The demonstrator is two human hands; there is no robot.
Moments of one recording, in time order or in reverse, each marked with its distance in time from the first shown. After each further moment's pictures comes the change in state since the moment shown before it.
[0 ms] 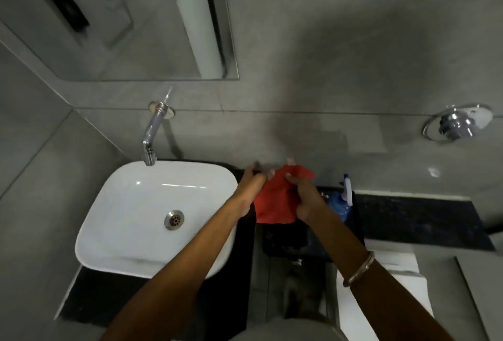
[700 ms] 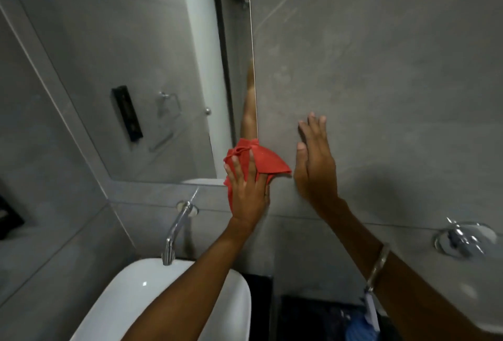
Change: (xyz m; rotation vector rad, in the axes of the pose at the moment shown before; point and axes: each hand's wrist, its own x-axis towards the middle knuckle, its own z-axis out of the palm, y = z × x) left_hand 0.042 0.172 -0.064 1.059 0.951 1.134; right_hand -0.085 -0.197 0.154 -0.890 0.279 -1.791
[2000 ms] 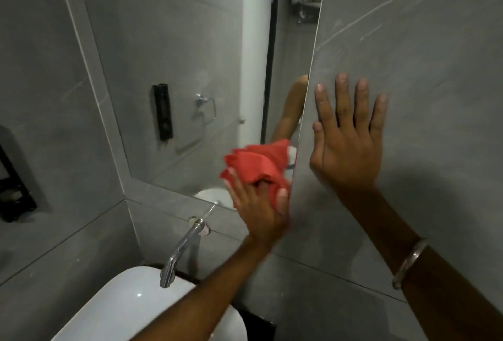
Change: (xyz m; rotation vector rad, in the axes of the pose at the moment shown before) left_hand 0.042 -0.011 0.016 -0.173 0.554 -0.417; right_hand 0.119 0.001 0.043 -0.669 0.246 -0.563
